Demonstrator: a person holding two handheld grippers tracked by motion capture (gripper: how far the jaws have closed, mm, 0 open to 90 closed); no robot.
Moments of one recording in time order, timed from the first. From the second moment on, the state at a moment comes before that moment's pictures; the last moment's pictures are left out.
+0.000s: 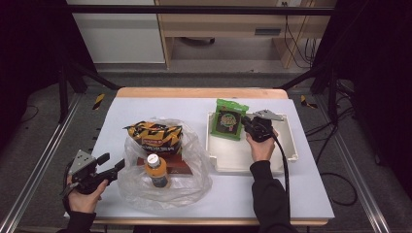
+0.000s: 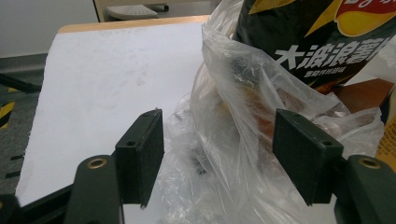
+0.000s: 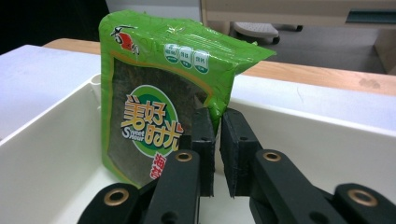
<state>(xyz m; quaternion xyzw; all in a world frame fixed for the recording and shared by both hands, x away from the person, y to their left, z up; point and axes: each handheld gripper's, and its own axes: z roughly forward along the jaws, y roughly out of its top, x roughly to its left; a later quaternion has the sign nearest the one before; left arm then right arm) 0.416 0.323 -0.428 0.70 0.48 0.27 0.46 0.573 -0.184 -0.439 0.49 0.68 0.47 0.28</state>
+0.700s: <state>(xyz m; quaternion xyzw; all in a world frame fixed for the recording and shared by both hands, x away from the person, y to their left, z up) 0.416 0.320 -0.428 0.71 0.47 0.27 0.45 0.583 -0.163 -0.437 0.46 0.70 0.45 0.33</state>
